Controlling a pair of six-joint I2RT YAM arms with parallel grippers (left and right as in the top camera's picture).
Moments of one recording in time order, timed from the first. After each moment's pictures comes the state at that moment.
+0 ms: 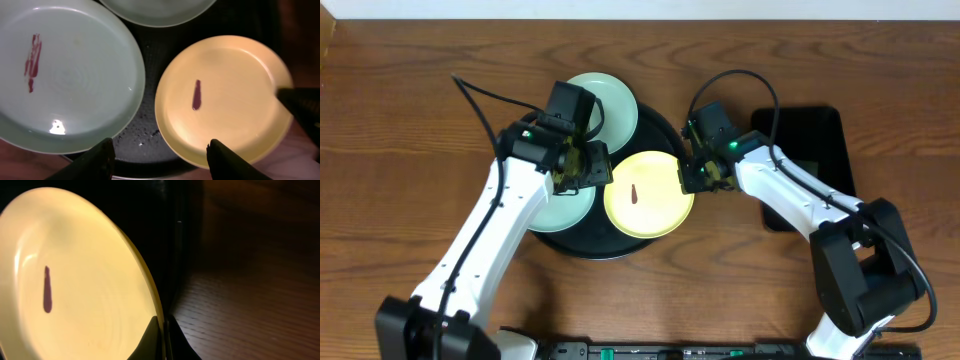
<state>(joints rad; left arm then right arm) -0.32 1.54 1.28 -1.03 0.05 -0.48 0.48 1.86 1.21 -0.59 -0.20 0.31</state>
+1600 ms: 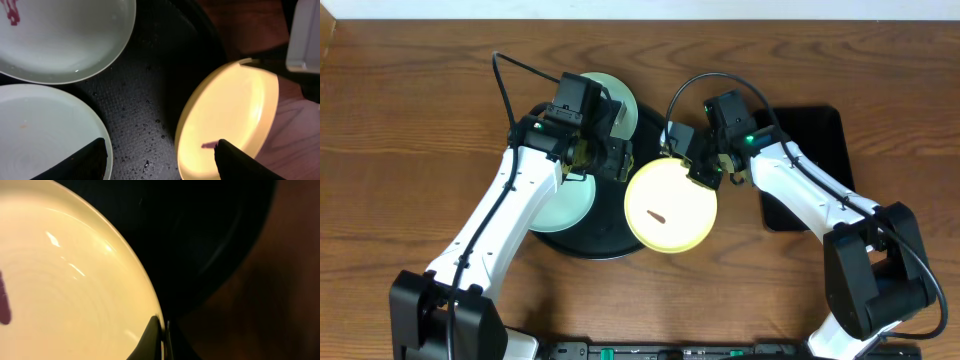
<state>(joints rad) -0.32 1.59 1.29 -0.86 0.24 -0.09 0.43 1.83 1.21 -0.48 -0.31 -0.73</state>
